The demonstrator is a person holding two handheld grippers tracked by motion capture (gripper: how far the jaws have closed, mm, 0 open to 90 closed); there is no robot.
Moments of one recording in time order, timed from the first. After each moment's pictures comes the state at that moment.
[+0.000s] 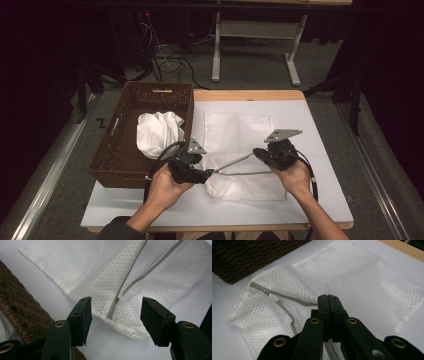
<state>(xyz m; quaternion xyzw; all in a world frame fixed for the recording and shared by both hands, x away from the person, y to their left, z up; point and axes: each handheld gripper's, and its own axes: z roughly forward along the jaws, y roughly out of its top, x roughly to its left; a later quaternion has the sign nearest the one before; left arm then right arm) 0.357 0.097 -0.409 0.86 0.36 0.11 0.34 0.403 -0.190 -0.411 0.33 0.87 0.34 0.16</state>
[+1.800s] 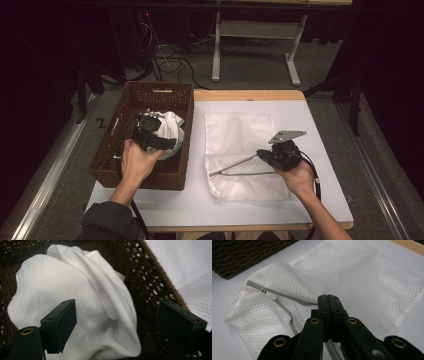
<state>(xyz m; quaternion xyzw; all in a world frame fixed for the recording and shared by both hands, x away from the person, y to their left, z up) 0.427 0.192 -0.400 0.78 0.54 0.17 0.27 0.405 -0.203 -0.418 0.33 0.87 0.34 0.15</state>
